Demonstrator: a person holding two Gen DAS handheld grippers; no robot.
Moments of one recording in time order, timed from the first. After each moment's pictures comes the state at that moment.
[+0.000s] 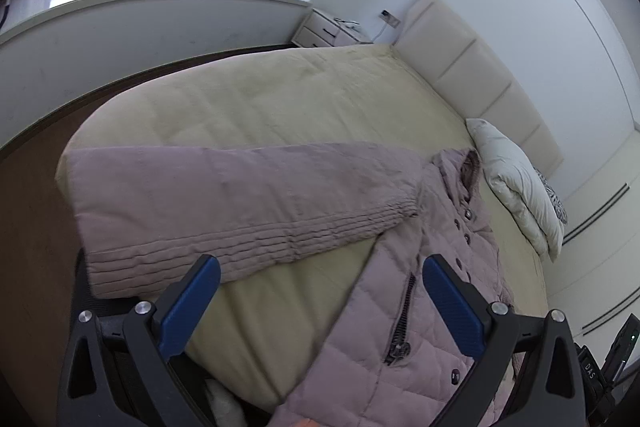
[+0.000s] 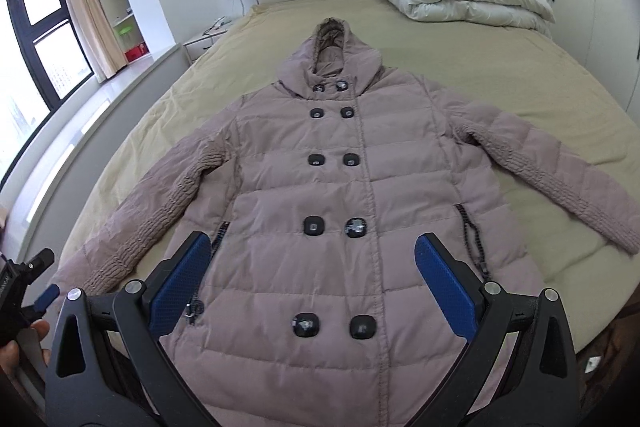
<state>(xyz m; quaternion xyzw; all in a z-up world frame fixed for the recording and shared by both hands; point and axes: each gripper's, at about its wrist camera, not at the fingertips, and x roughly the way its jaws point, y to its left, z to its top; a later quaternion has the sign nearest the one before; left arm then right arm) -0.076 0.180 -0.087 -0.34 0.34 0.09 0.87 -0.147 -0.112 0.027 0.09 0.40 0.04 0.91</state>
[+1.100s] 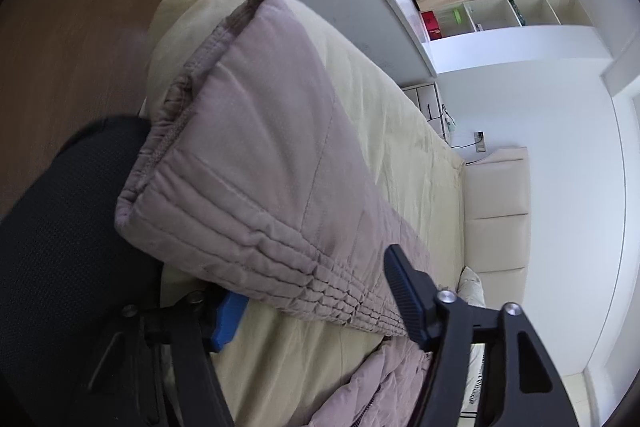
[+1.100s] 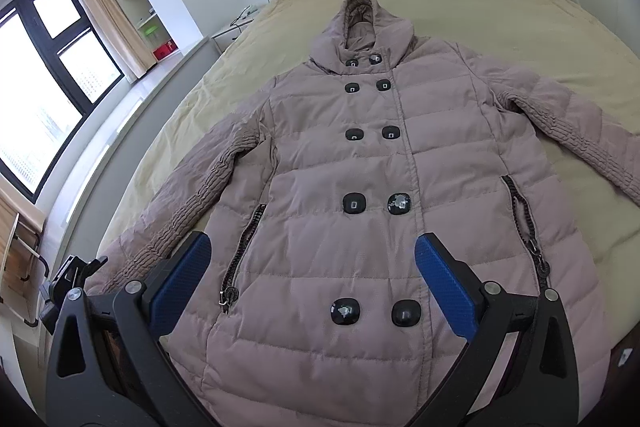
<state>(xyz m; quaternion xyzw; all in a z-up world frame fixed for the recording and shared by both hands) -0.087 0.251 -0.196 -0.62 0.23 0.21 0.72 -0.141 -0.111 0.004 0.14 0.42 0.09 0.89</state>
